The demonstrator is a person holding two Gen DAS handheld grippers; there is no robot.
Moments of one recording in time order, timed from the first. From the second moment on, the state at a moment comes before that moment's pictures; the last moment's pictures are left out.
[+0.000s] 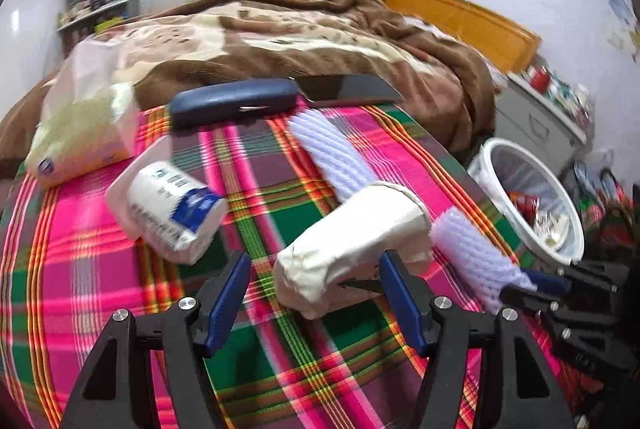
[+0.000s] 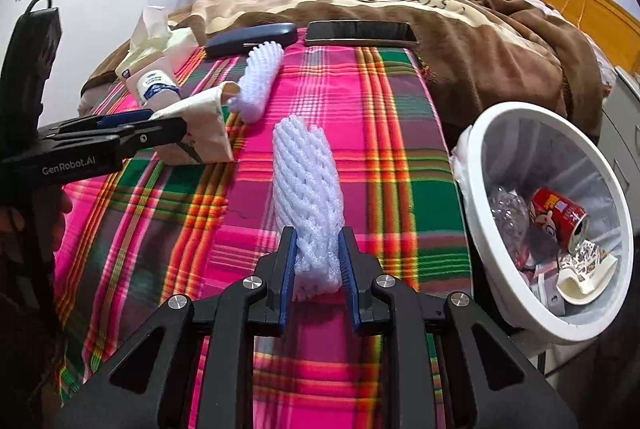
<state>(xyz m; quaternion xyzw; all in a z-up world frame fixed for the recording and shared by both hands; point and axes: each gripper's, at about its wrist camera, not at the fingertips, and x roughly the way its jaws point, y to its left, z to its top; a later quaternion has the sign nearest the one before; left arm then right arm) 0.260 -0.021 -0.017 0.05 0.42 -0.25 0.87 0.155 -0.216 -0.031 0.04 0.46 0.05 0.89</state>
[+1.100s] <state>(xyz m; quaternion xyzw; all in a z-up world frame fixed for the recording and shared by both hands) 0.249 -0.055 -0.033 0.10 0.44 -0.27 0.85 0.151 -0.228 -0.037 0.07 0.45 0.06 0.89</state>
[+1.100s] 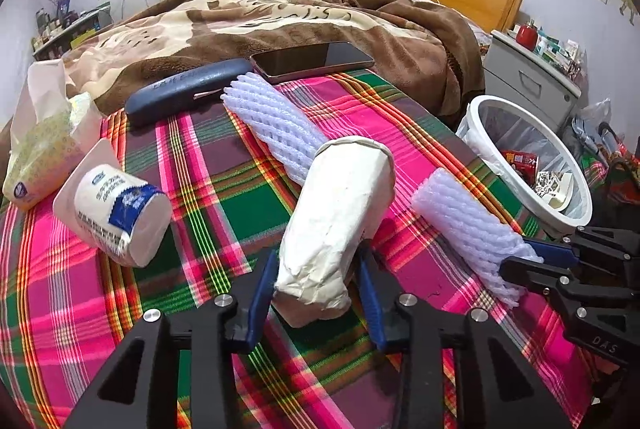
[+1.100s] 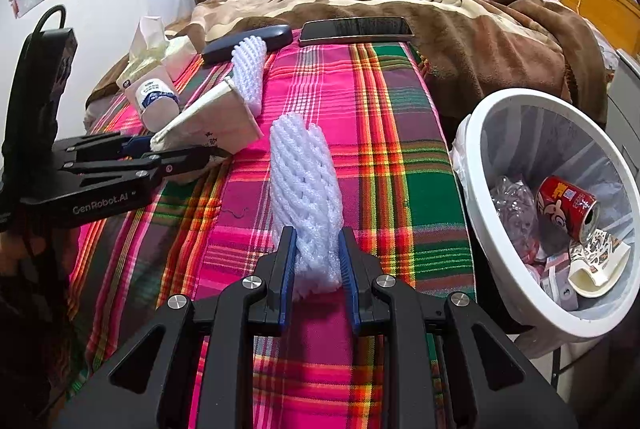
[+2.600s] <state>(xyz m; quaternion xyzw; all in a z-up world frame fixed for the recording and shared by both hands) 0.162 -0.094 0.027 0.05 0.38 -0.27 0.88 0.104 -0.288 0.000 0.12 0.37 0.01 0.92</state>
